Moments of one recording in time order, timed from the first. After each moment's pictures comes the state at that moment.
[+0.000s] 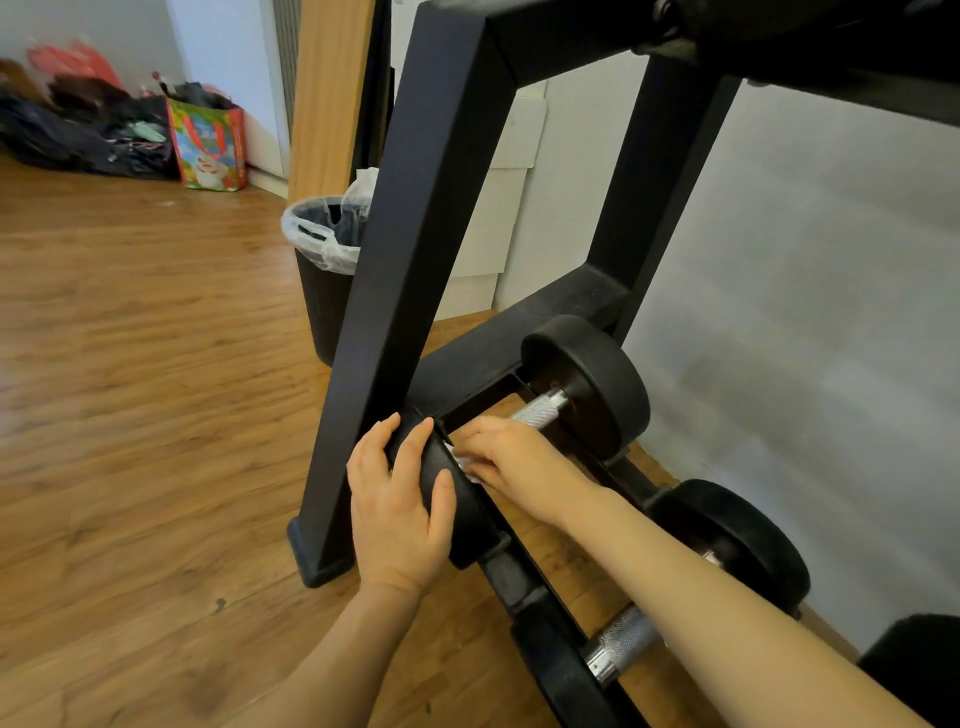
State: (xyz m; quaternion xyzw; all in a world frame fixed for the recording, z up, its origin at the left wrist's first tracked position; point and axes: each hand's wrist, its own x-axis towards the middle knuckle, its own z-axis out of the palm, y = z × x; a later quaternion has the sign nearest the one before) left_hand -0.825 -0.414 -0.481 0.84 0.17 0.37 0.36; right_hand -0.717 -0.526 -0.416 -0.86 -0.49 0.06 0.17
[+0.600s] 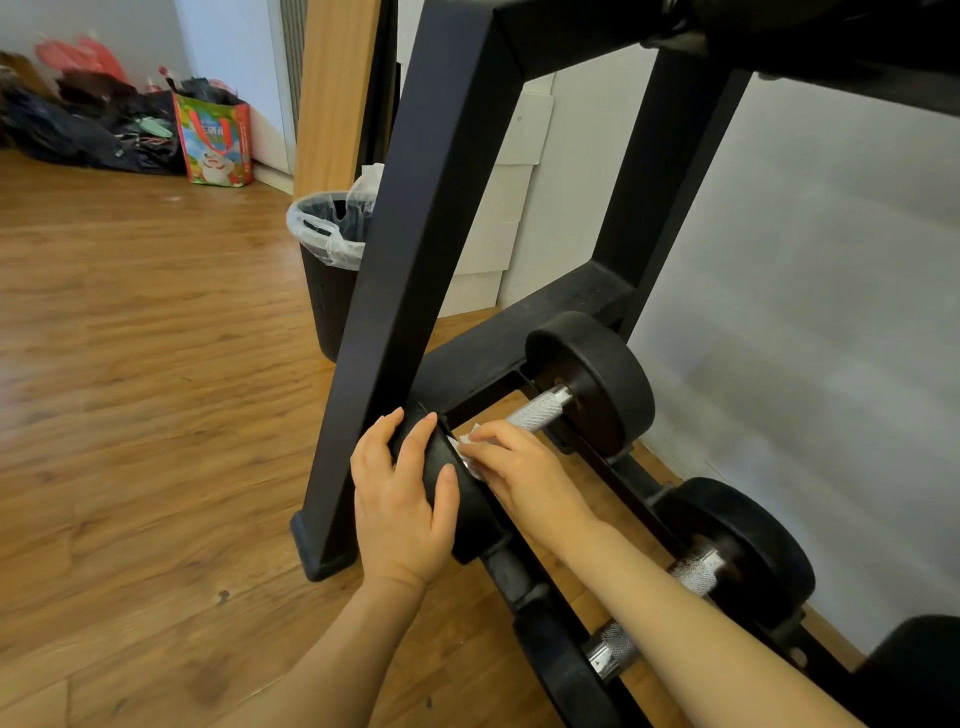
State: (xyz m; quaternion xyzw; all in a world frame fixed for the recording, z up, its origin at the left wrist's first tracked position) left_hand -0.824 -0.415 -0.481 0.83 0.17 0.37 0.37; right_hand -0.727 -0.537 -0.454 -0.85 -0.46 -0.04 0.26
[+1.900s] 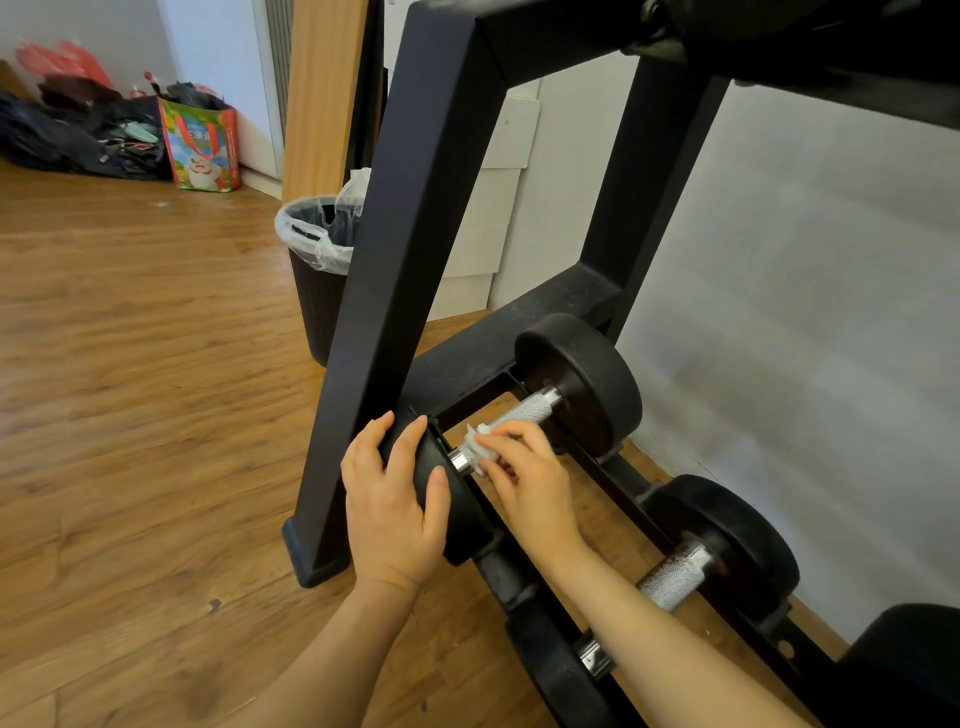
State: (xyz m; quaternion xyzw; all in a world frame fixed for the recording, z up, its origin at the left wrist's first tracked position) left_hand -0.824 -0.416 -0.480 0.83 0.18 0.37 0.37; right_hand -0.734 -0.545 -0.474 -0.84 -0.34 -0.13 0.40
